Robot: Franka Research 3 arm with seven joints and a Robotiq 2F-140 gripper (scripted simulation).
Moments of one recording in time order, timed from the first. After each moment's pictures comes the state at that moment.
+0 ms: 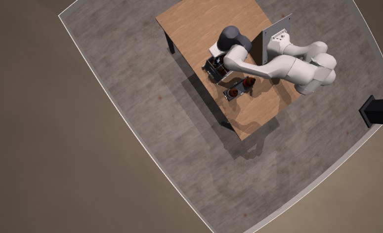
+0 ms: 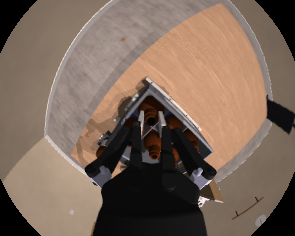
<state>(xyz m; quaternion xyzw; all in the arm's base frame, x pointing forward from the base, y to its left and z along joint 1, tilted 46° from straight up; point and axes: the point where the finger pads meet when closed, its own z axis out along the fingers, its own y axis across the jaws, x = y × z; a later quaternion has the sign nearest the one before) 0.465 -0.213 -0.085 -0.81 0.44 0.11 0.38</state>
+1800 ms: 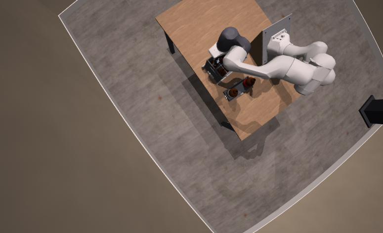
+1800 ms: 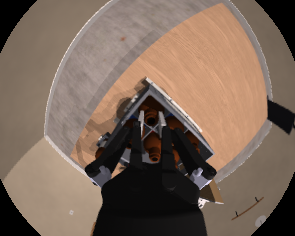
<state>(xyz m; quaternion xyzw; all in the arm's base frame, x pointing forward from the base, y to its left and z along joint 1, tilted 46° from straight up) 0.467 -0.206 -0.091 -0.81 0.44 0.11 0.38</state>
